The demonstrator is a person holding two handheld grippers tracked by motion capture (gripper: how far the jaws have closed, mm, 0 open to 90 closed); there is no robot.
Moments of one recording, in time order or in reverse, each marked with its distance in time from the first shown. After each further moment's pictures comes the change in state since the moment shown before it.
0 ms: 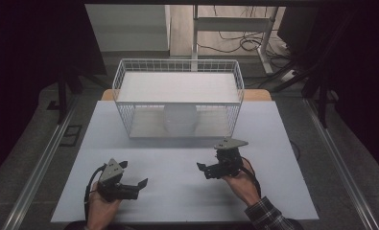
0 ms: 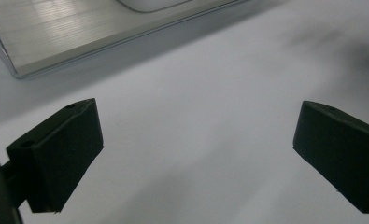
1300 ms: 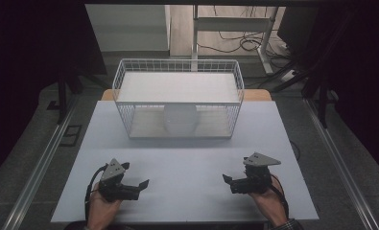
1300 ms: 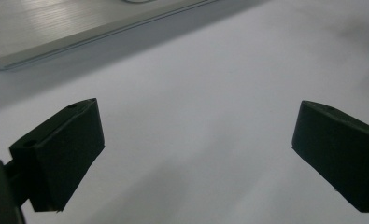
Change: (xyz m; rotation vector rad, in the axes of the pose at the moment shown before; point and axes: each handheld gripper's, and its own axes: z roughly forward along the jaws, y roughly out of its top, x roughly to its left) left arm 0.000 0.000 0.003 0.025 -0.034 -0.019; right arm -0.018 -0.054 -0.064 -0.009 -0.118 0.053
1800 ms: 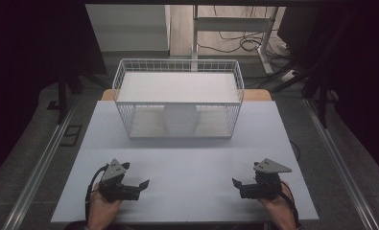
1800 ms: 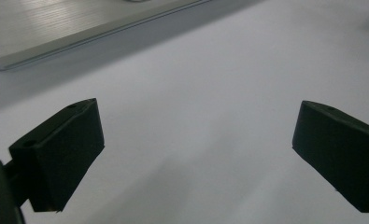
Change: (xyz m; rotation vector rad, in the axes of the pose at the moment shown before) left arm 0.000 -0.001 0.001 0.004 0.010 0.014; right arm -0.012 -0.024 -0.015 0.004 -0.057 0.021
